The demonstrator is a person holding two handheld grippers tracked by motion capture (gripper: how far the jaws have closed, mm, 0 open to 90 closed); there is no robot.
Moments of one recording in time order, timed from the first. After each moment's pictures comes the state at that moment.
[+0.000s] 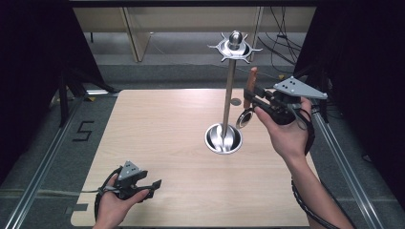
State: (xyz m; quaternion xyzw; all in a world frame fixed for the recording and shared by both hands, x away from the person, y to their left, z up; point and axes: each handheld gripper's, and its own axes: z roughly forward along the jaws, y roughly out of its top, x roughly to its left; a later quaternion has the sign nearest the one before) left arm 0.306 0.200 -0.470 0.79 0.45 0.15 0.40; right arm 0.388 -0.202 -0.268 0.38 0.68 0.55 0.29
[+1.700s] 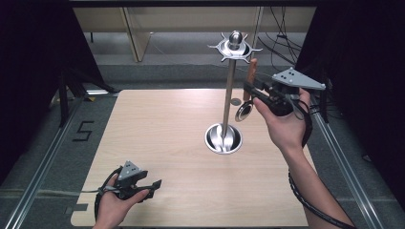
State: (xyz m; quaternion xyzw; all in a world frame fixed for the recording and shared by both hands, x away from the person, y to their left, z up) left arm 0.306 0.199 -0.472 0.78 0.45 0.15 0.40; right arm 0.401 -0.198 -0.256 0.39 0.67 0.55 0.30
